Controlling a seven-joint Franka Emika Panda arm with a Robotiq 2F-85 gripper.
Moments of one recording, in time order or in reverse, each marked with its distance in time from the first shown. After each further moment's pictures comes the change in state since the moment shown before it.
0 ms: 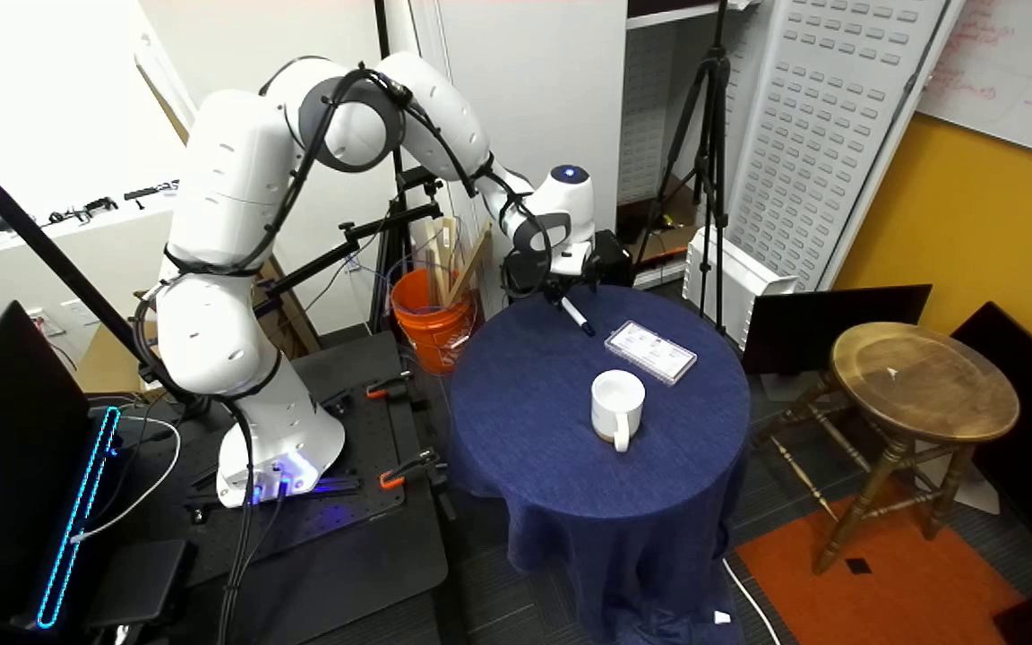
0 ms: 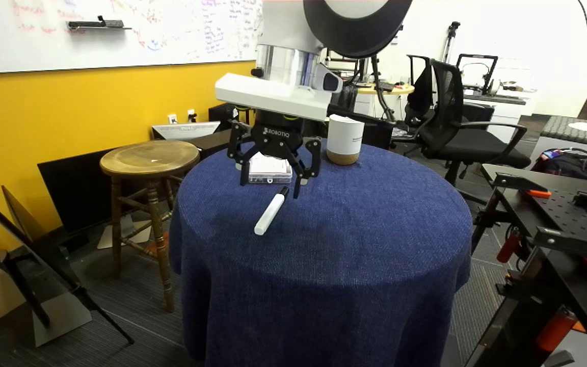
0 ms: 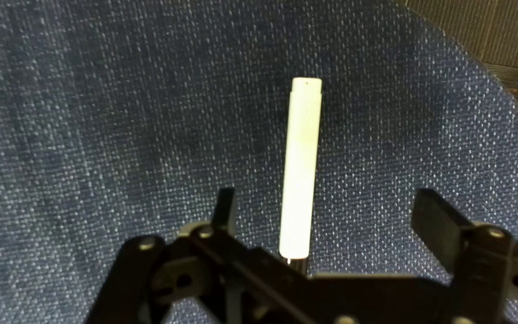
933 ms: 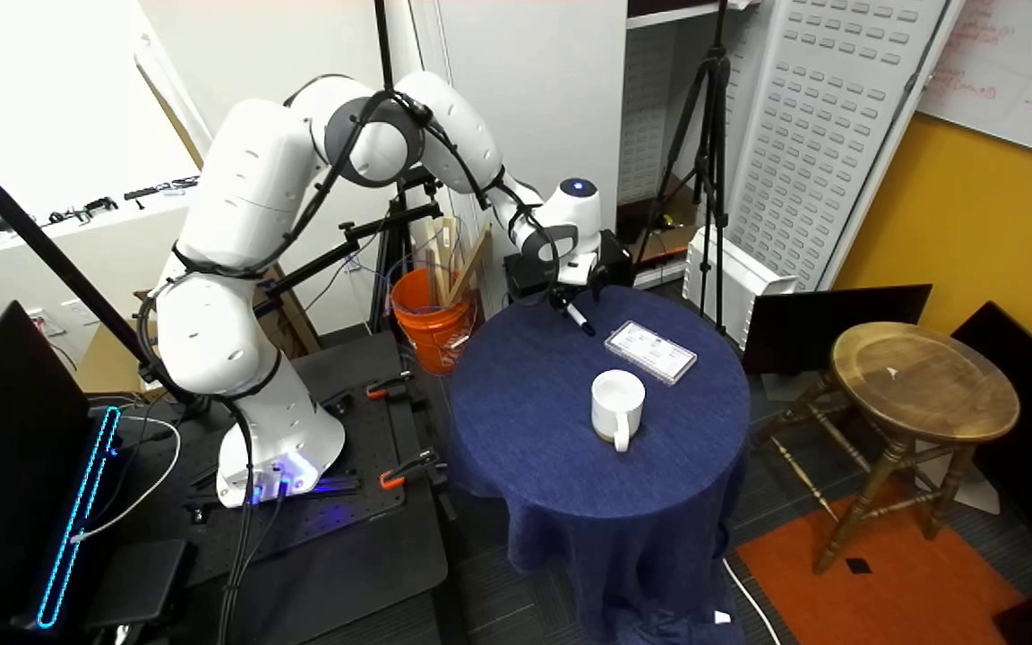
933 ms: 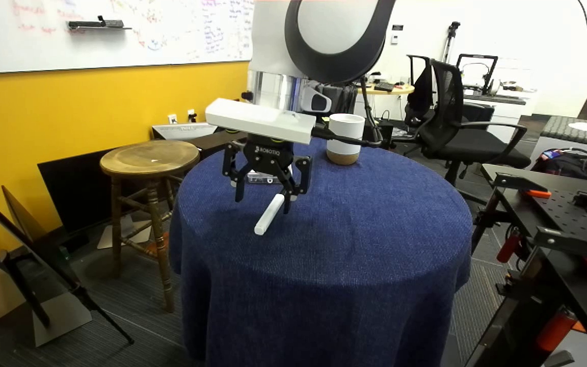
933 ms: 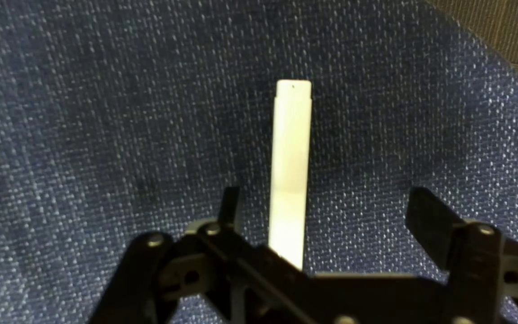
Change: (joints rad) arm -0.003 0.098 0.001 0.085 0.017 -0.002 0.000
